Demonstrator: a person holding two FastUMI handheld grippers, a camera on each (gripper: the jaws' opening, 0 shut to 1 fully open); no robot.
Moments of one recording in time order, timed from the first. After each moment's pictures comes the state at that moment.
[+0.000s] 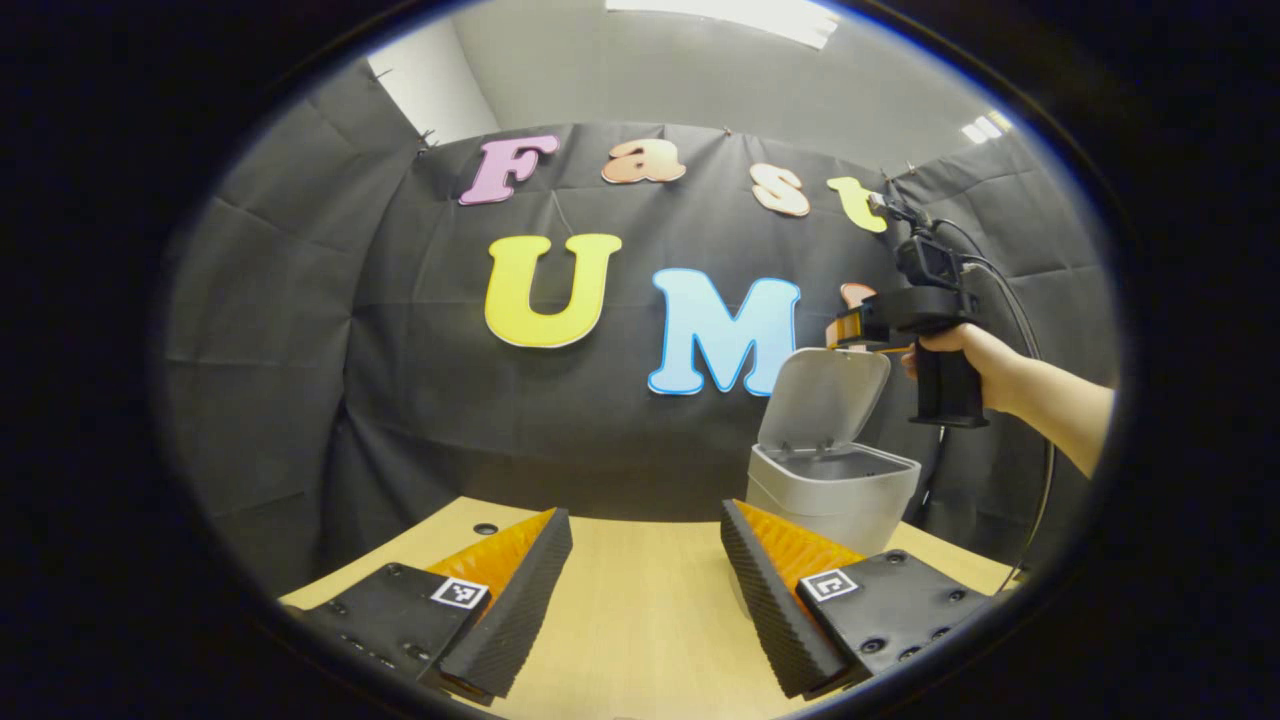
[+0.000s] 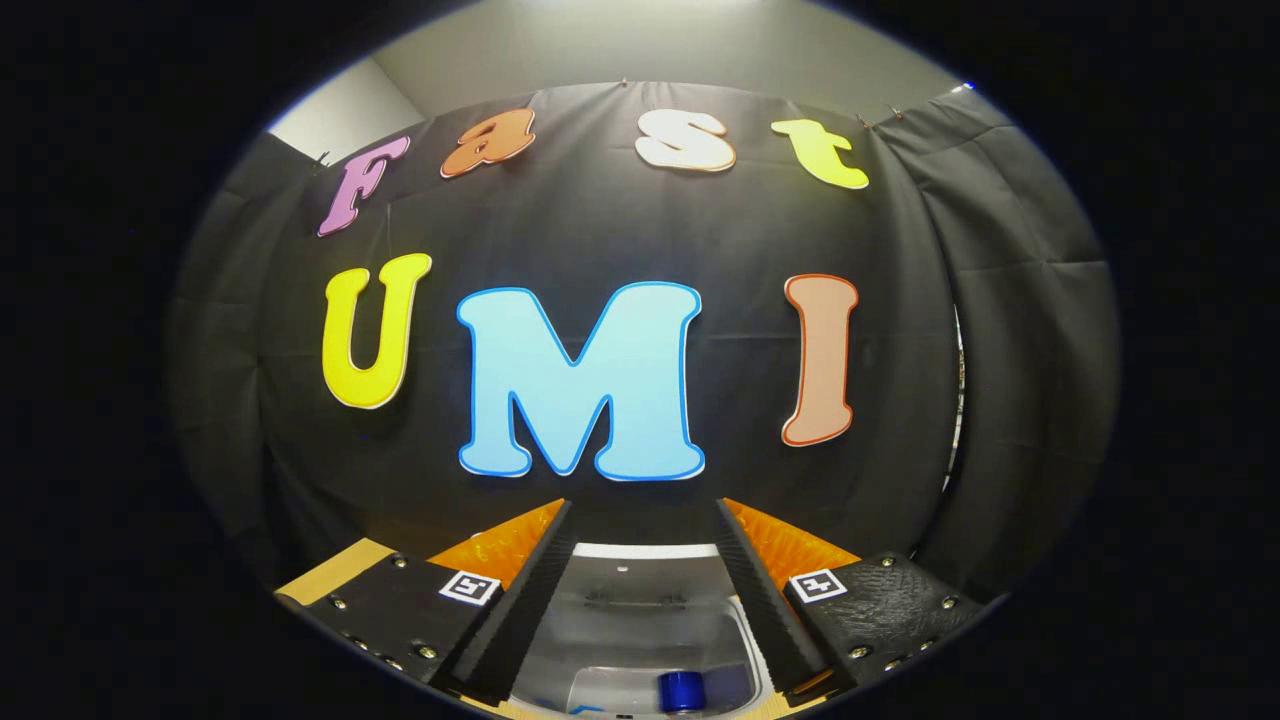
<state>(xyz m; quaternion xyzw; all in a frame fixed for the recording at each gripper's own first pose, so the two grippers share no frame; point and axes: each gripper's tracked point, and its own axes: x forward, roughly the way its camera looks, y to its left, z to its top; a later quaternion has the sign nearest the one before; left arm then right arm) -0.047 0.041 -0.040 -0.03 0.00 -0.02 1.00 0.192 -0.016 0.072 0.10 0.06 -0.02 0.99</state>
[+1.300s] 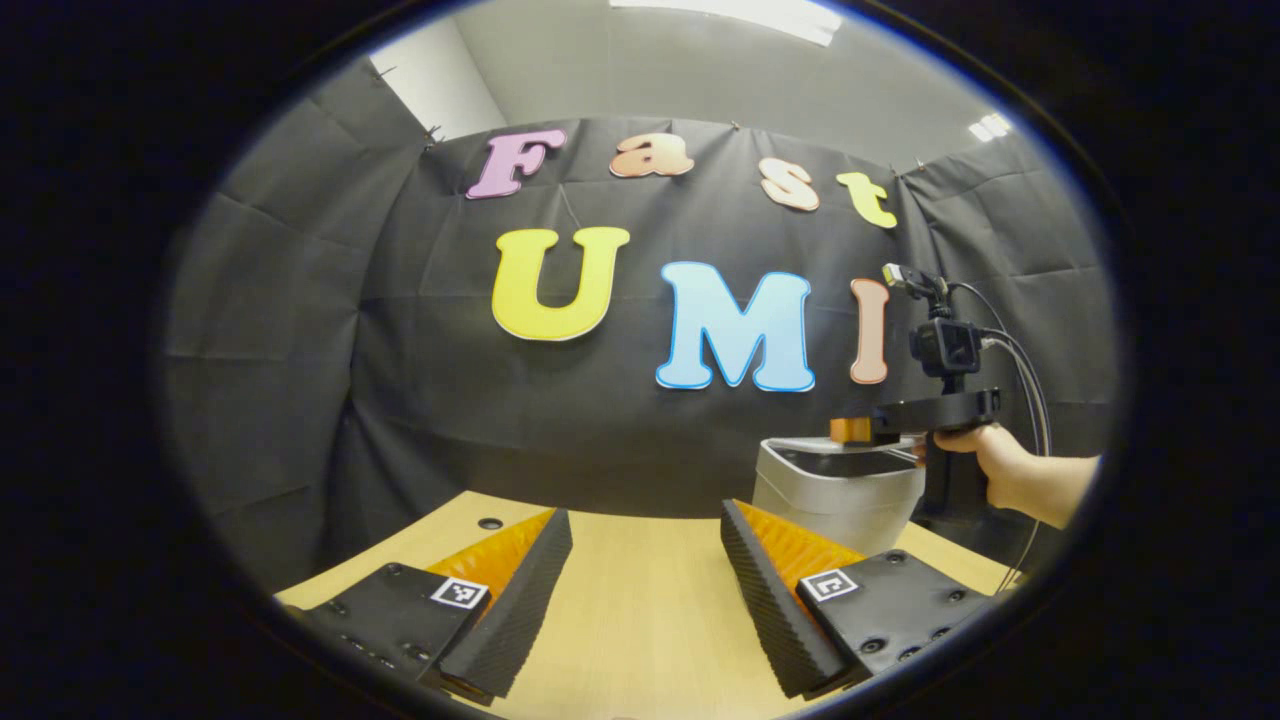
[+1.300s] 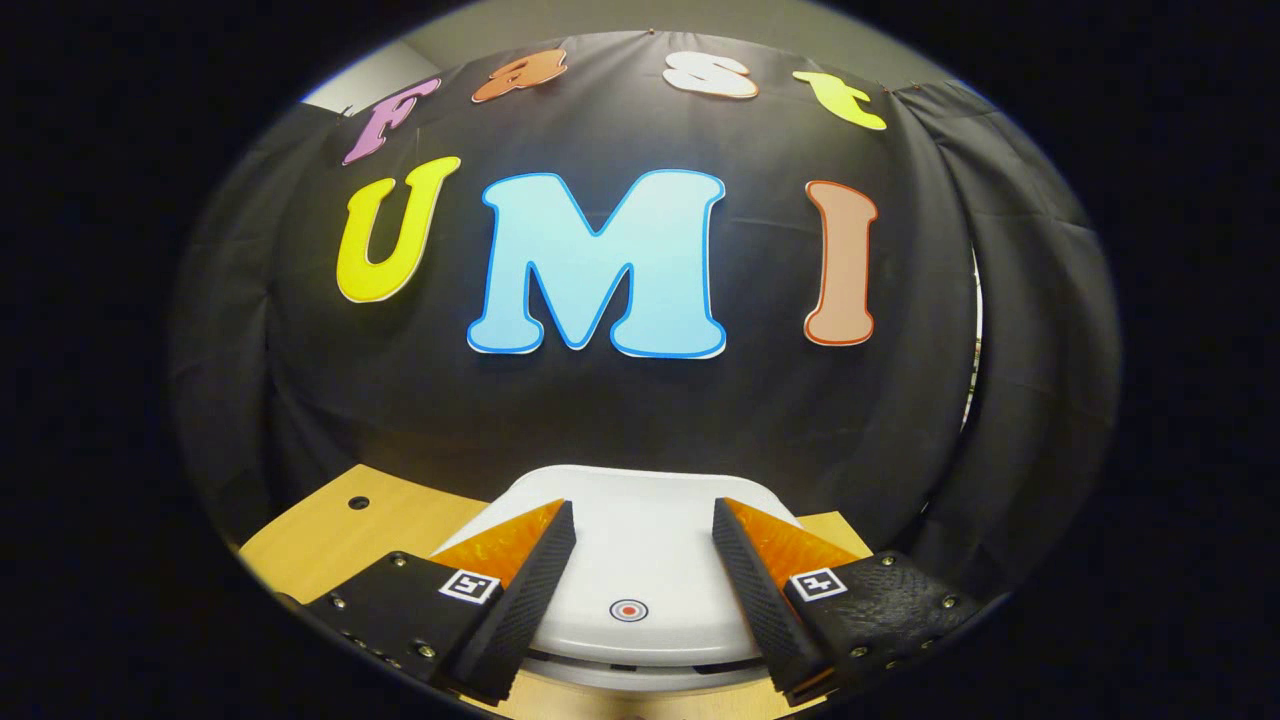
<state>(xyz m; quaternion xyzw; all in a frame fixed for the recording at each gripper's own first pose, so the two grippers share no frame) -0.041 0.041 -0.047 -0.03 0.01 0.00 1.00 0.177 0.019 -0.047 0.08 0.13 0.01 0.99</state>
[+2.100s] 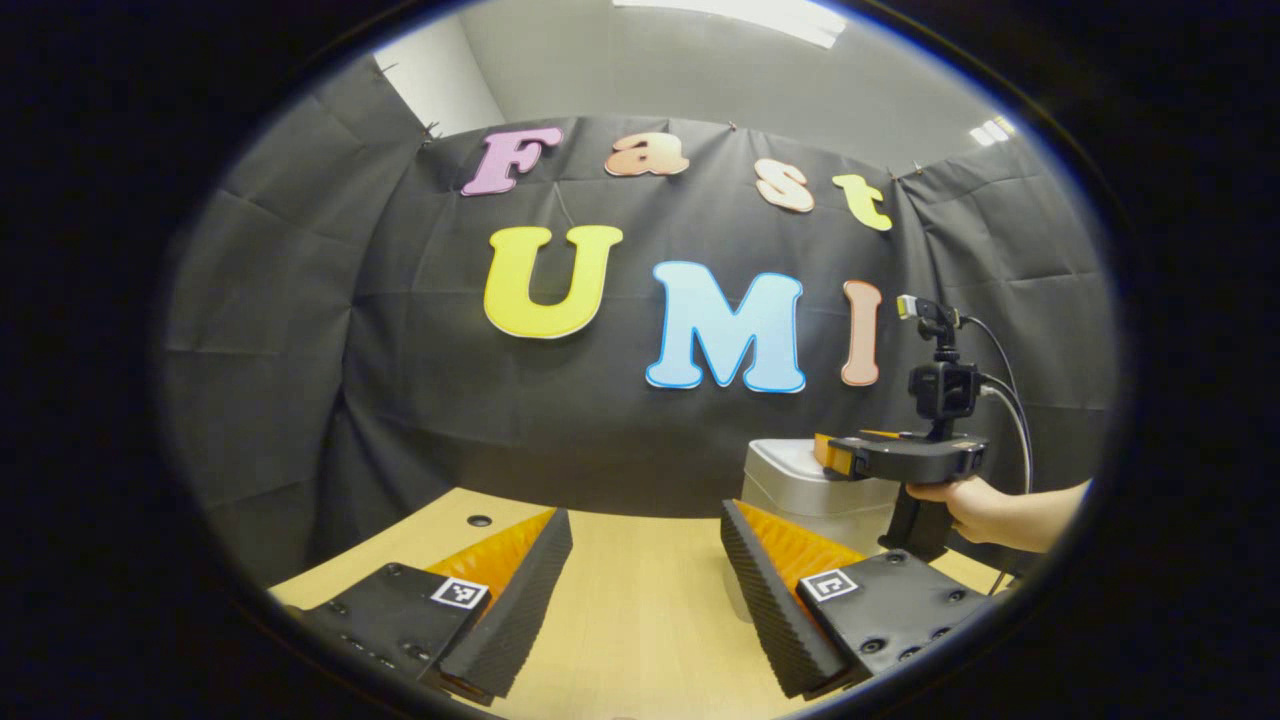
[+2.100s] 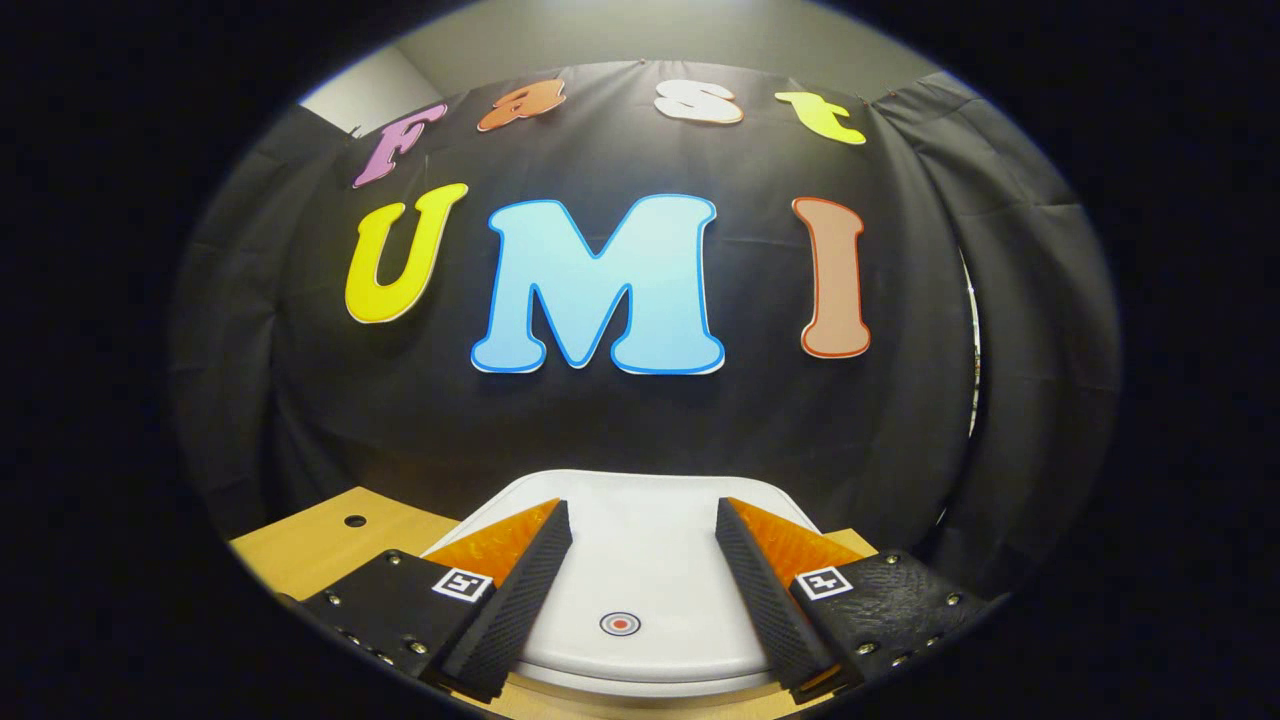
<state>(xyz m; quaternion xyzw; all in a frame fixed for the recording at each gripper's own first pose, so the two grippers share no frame) -0.040 0.028 -0.048 -0.04 0.01 -0.02 1.00 0.182 0.021 -0.065 0.09 0.06 0.01 0.99</state>
